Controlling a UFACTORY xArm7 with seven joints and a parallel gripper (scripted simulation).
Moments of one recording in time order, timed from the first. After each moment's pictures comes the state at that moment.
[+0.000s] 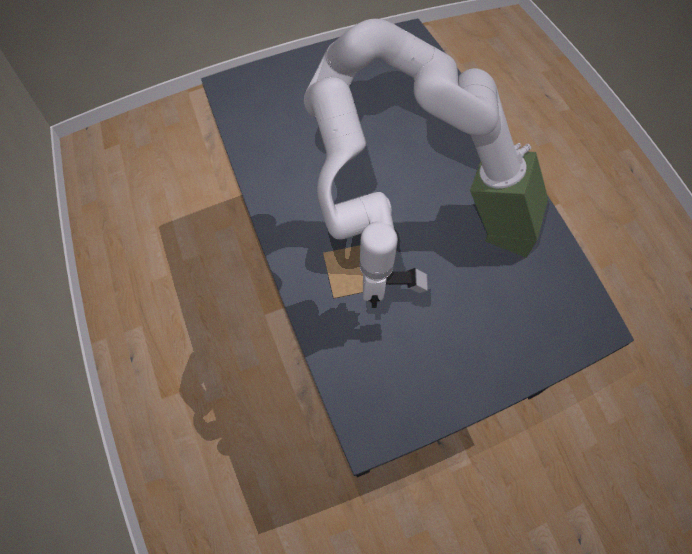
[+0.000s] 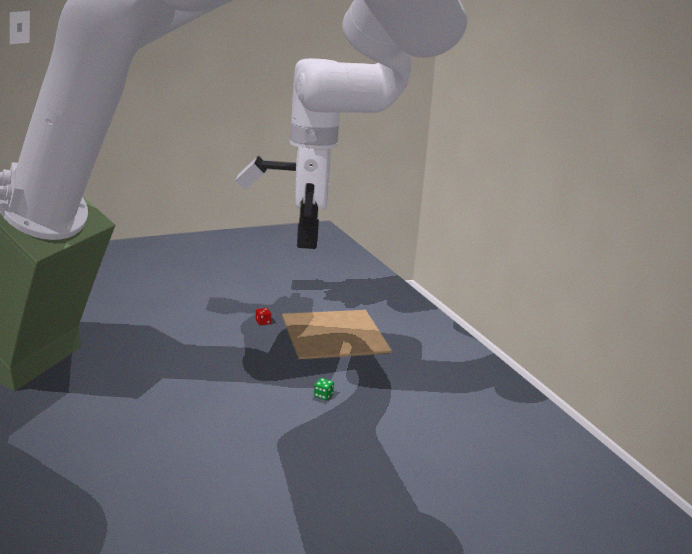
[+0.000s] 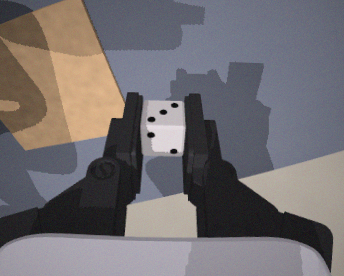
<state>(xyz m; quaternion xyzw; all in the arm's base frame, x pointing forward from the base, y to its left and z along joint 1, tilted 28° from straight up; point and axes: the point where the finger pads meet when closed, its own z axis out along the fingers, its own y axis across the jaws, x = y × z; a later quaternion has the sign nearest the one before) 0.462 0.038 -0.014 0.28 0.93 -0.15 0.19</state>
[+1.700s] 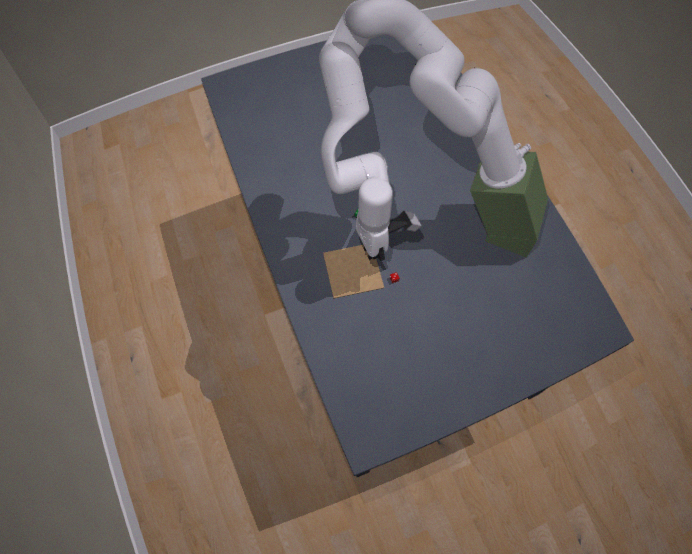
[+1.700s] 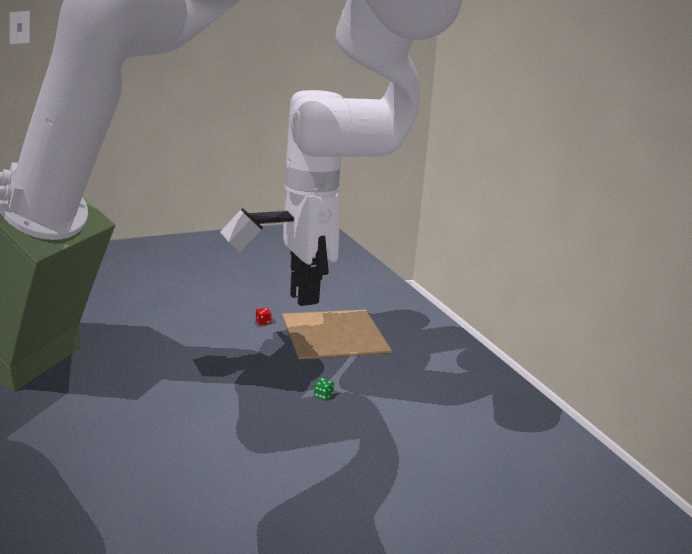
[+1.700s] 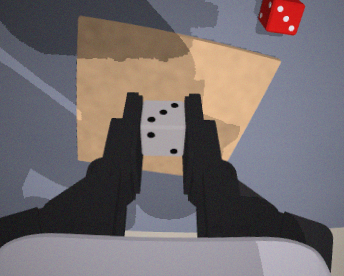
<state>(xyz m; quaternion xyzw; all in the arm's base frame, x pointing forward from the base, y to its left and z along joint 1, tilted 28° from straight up) 0.395 -0.088 -0.020 0.07 0.97 -0.19 0.15</state>
